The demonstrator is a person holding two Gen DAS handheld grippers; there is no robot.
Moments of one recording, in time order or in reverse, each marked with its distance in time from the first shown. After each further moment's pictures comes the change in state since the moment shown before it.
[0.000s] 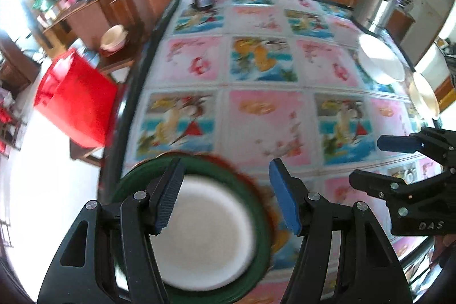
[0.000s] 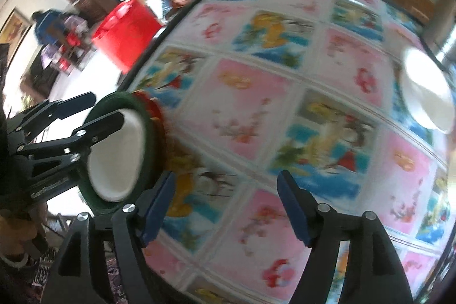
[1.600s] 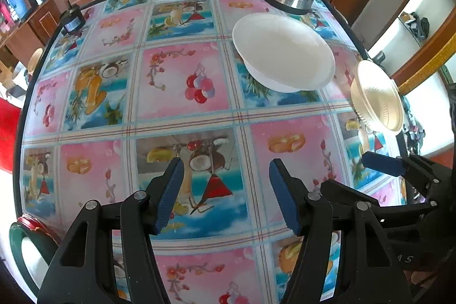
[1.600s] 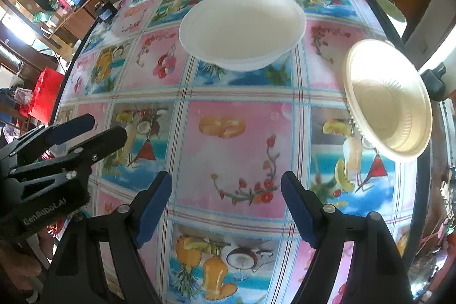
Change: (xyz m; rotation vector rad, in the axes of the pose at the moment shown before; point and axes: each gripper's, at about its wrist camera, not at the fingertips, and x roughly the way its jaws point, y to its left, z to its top) left arm 0.069 -0.219 0.078 0.099 0.080 -0.183; right arm -0.041 -0.207 -0.045 0.331 -0.051 -0.124
